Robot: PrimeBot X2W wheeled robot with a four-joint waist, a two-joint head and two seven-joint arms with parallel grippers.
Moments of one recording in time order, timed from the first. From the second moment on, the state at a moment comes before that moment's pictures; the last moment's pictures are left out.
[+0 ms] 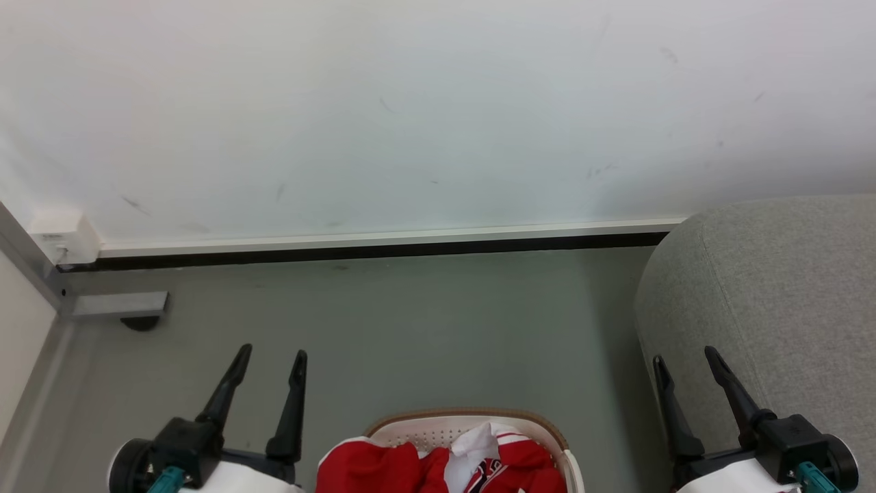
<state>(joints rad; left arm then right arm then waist) -0.08 0.07 -0.04 0.15 -0.06 -0.12 -0.26 -0.12 -0.05 0.11 0.29 0.17 0.13 -0.26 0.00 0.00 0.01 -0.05</state>
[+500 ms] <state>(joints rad) -0.08 0.07 -0.03 0.16 -0.05 -0.13 -0.26 -0.13 -0.05 0.11 0.28 0.18 0.13 -0.26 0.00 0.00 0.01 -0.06</state>
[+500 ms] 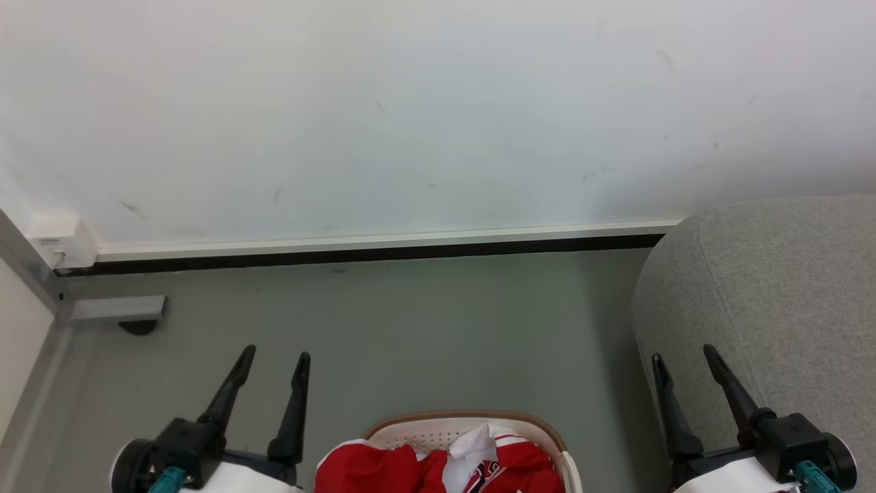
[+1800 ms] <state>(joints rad) -0.38 0.26 -0.35 0.68 -0.08 -0.13 -0.26 -0.24 -0.05 0.13 0.16 0.33 0.13 -0.26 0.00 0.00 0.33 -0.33</state>
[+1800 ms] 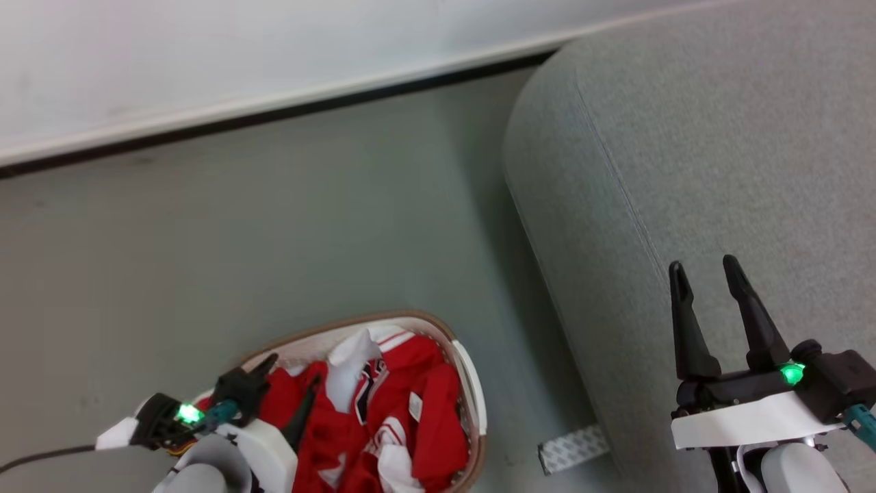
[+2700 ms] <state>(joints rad) -0.82 0.40 -0.89 1.15 -0.11 -0.13 0.00 -0.32 -0.05 0.18 0.03 0.49 0.13 -0.26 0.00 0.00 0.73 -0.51</state>
